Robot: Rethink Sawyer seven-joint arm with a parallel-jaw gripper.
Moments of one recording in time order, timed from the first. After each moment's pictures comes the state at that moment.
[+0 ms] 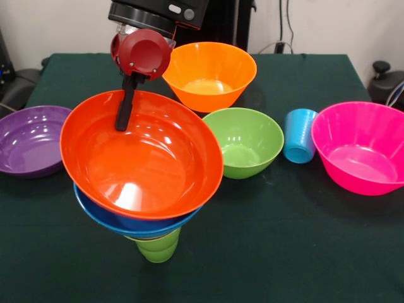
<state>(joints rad) -0.24 -0.61 -0.14 1.47 -0.15 0.13 2.94</state>
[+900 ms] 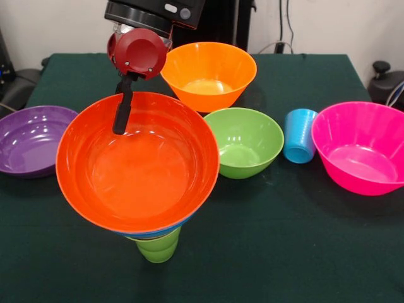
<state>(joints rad) -0.25 -0.61 -0.14 1.47 -0.15 0.13 2.94</state>
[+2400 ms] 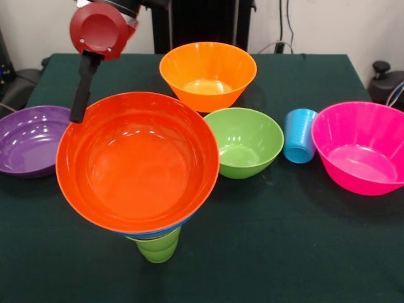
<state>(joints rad) -0.30 -0.65 -0.11 1.40 -0.14 0.20 2.94</state>
